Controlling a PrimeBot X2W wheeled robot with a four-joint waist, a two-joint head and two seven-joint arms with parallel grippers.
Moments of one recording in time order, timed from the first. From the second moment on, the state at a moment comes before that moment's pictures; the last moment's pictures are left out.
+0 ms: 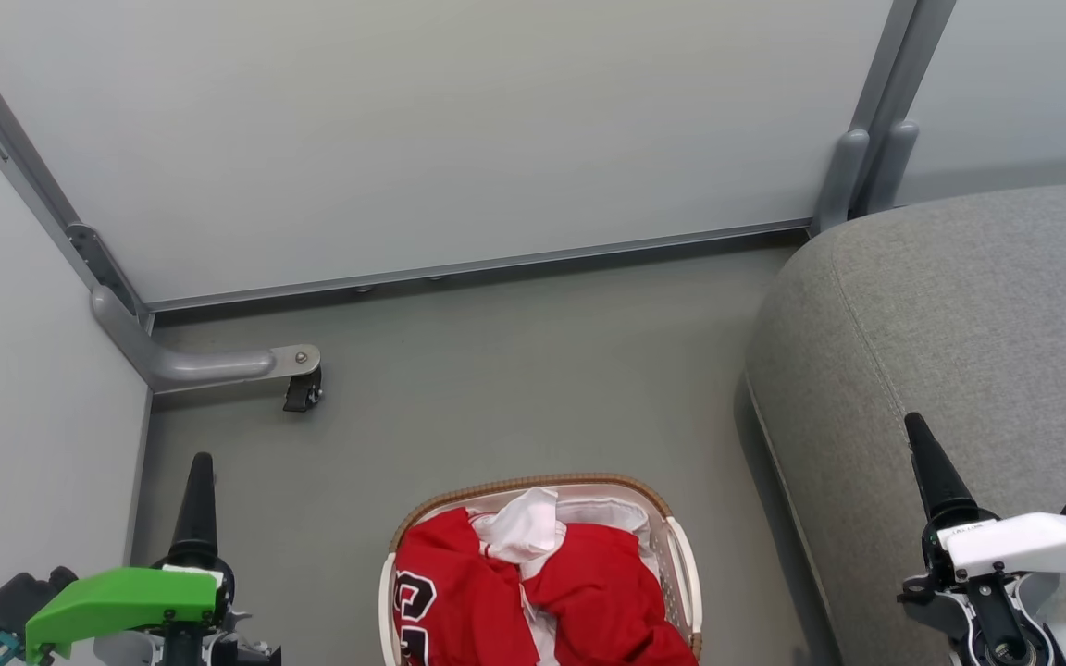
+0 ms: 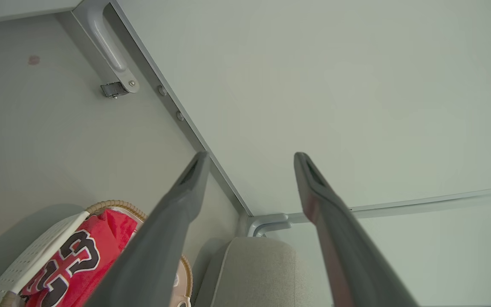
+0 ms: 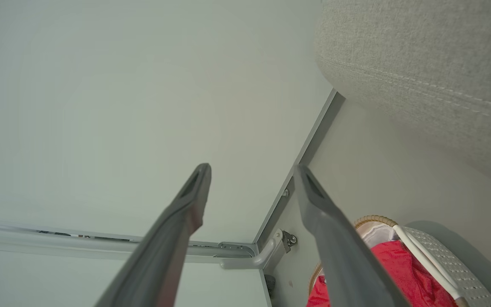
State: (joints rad) left arm -0.08 0.04 0.09 0.33 -1.28 -0.13 0.02; right arm -0.10 -0.07 -0.07 0.28 1.33 0.13 0.02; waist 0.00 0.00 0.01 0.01
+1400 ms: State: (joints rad) left arm -0.14 0.13 -0.10 0.39 -0.60 -0.04 -0.12; right arm -0.17 -0.12 0.02 0.31 0.66 0.13 -0.12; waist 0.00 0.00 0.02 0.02
